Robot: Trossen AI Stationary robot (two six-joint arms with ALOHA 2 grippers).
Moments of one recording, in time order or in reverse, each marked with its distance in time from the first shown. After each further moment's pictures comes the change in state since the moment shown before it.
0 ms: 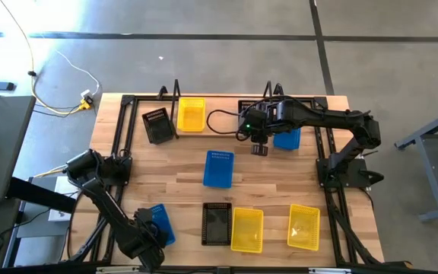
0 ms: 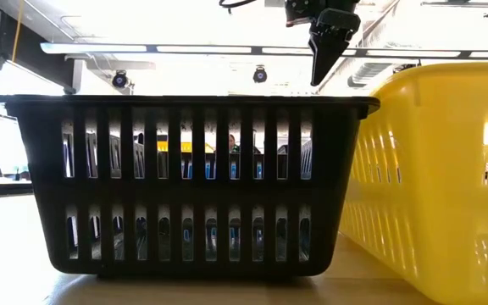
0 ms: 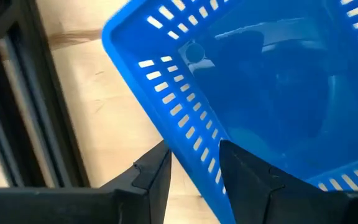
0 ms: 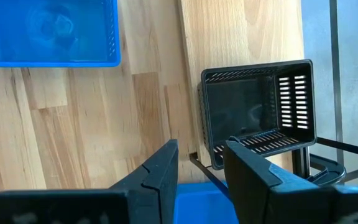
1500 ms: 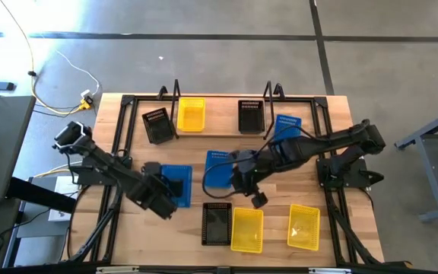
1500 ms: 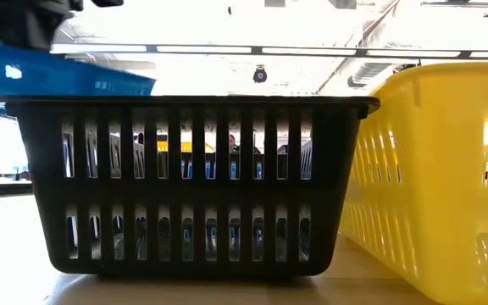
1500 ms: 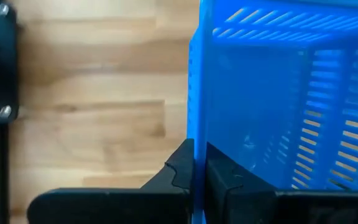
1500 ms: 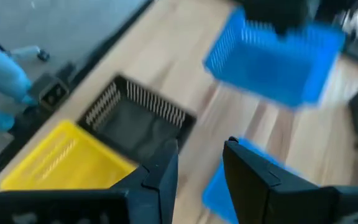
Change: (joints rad) left arm 0.365 -0.343 -0.037 -0.222 -0.469 0.176; right arm 0.377 0.000 0.000 0.481 -0.393 -0.202
